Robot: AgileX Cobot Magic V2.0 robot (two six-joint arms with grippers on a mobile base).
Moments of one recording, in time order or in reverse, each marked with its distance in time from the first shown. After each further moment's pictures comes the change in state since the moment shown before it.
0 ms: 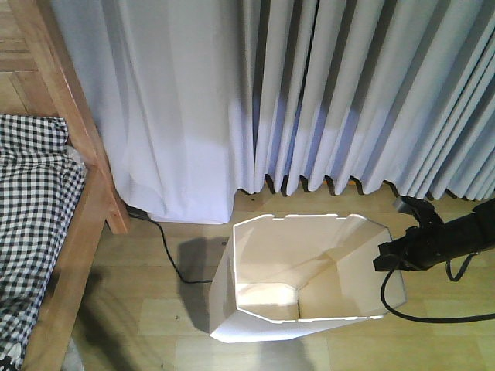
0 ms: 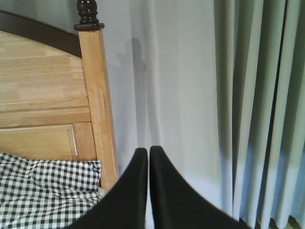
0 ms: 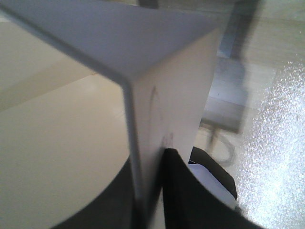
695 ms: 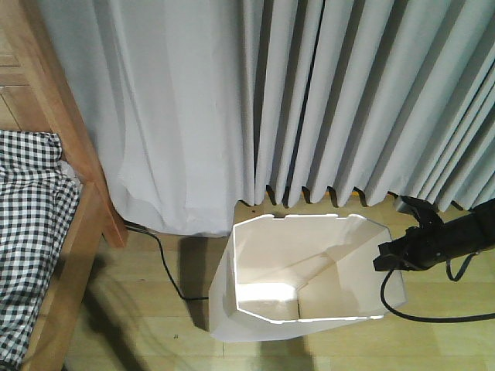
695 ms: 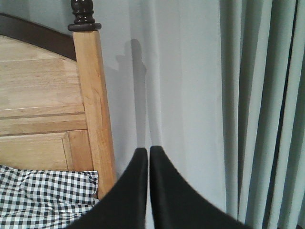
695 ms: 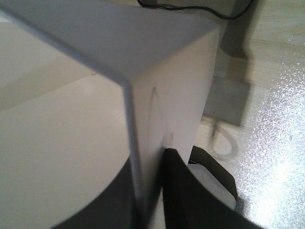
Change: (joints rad) left arm 0.000 0.000 0.000 0.000 0.000 0.000; right arm 0.000 0.000 0.000 0.000 0.000 0.000
